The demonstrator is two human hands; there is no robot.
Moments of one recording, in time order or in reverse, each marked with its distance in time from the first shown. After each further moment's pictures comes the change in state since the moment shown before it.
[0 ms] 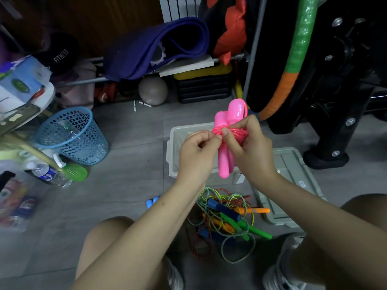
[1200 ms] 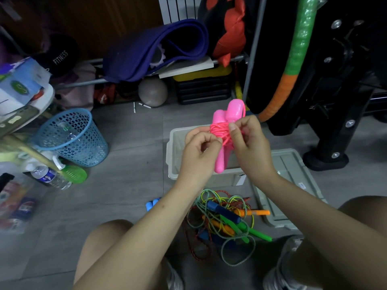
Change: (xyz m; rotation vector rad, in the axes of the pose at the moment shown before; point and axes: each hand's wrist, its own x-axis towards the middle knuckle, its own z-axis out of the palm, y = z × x) left_hand 0.002 -0.003 -0.001 0.121 -0.061 0.134; right_hand 0.012 0.012 0.007 0.156 -0.007 0.051
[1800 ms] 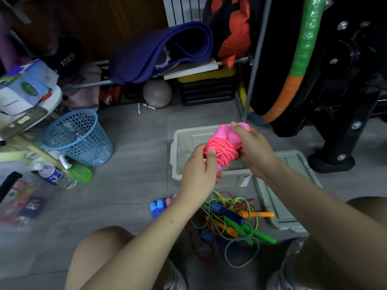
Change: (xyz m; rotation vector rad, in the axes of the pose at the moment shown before) left_hand -0.013 -0.022 -0.011 0.216 -0.050 -0.049; right_hand 0.023 0.013 0.010 0.354 -0.122 0.543
